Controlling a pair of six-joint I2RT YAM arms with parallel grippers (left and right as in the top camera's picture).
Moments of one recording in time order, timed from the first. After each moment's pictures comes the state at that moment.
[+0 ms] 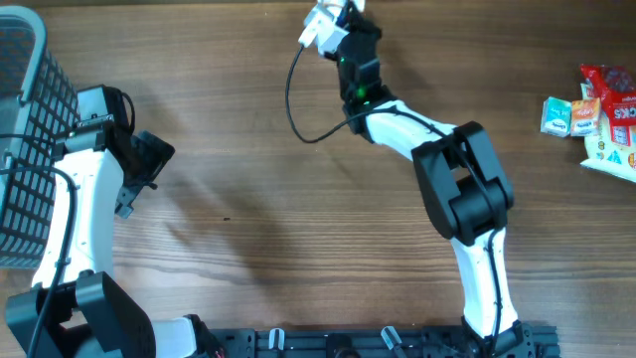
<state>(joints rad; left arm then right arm) 0.24 1.54 1.16 -0.98 -0.13 -0.77 0.46 2.32 1.55 0.71 0.41 -1.05</state>
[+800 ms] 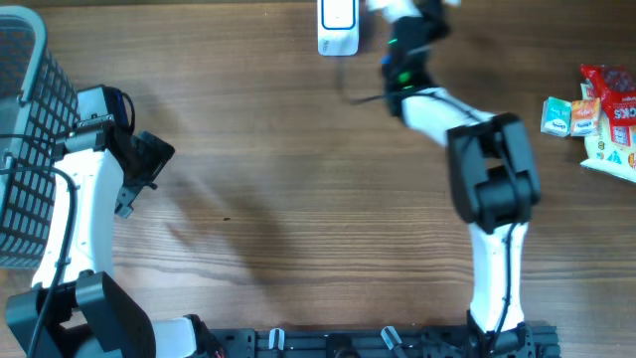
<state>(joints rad) 0.24 1.54 1.16 -0.98 -0.13 -0.77 0.25 2.32 1.55 0.77 0.90 -0.97</state>
